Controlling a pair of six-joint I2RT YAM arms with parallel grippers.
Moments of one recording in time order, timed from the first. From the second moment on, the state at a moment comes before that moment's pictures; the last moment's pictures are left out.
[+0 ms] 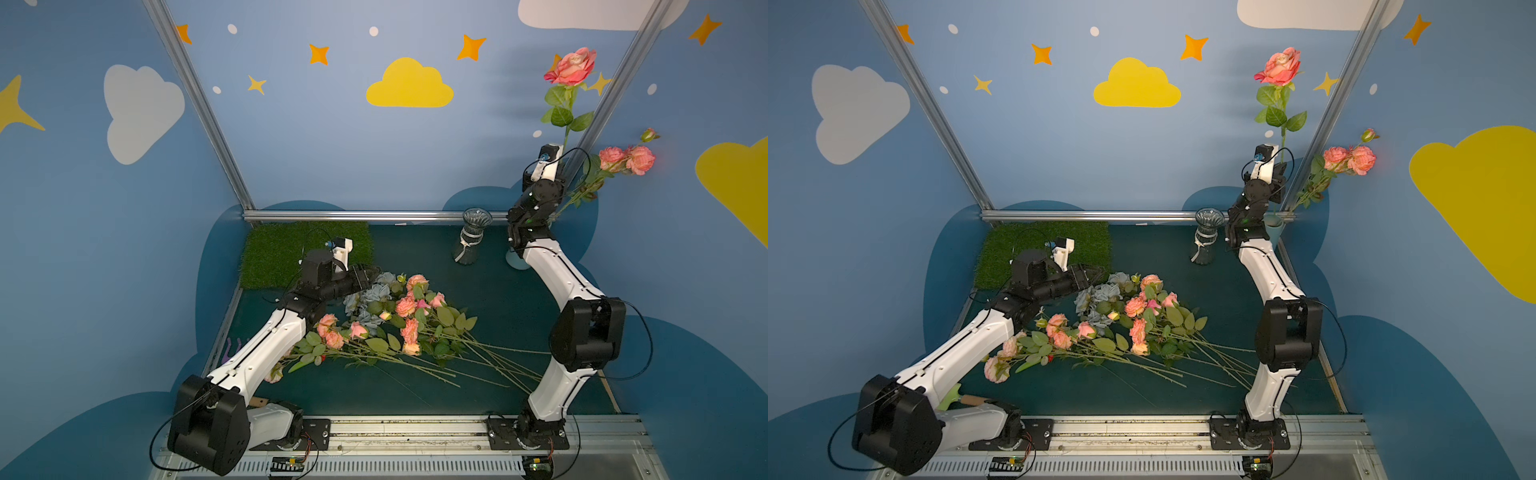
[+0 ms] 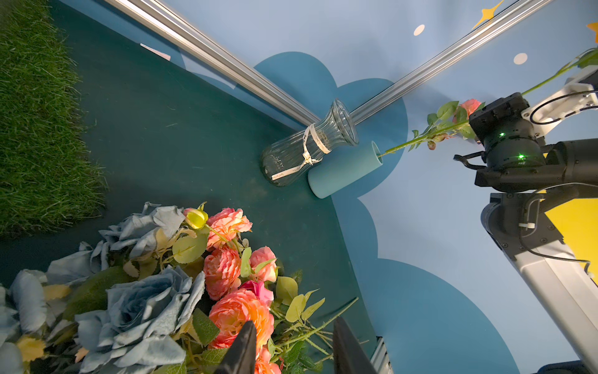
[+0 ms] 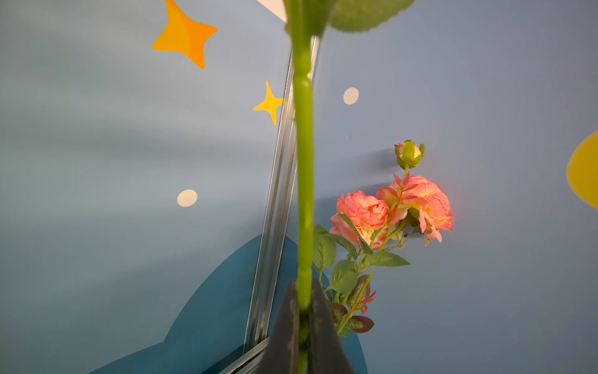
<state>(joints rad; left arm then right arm) -0.33 1.26 0.90 -0.02 0.51 -0.76 0.15 1.83 1.64 0.60 0.80 -0.47</state>
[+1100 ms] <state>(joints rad) -0.33 1.26 0.89 -0.02 0.51 -0.78 0.07 1.98 1.67 0.13 0.96 -0.02</state>
